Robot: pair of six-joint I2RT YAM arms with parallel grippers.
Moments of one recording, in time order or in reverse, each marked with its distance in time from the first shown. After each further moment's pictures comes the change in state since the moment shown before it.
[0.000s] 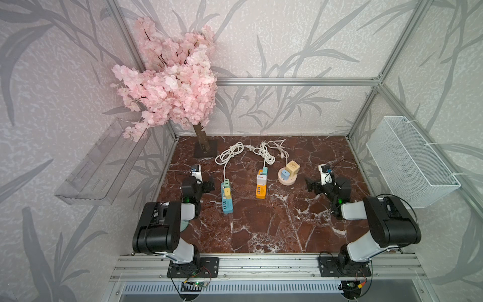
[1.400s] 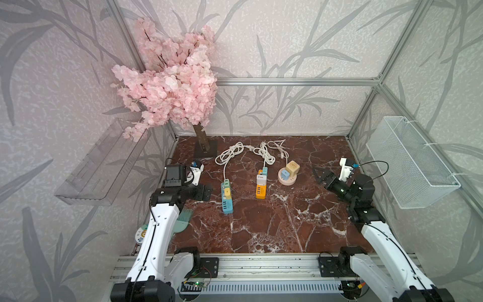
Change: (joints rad) left arm 0.003 -0.533 0.537 -1.609 0.181 0.215; right arm 0.023 -0.729 0.157 -0.785 -0.165 0.865
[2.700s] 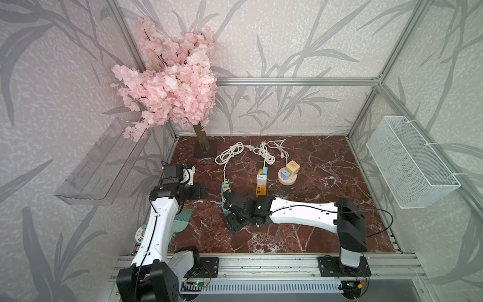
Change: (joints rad) left arm 0.101 0.073 -0.018 0.003 0.002 -0.166; right arm 1.223 1.064 1.015 -0.771 0.533 -0.207
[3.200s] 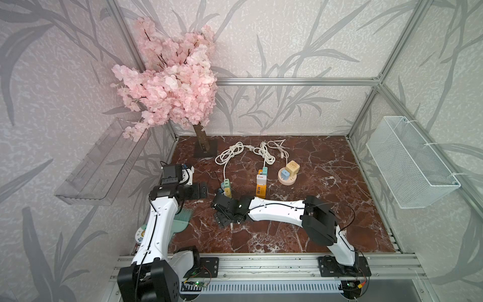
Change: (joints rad) left arm 0.010 0.008 -0.005 0.008 0.001 0.000; right arm -0.034 0.257 0.201 0.032 0.138 0.015
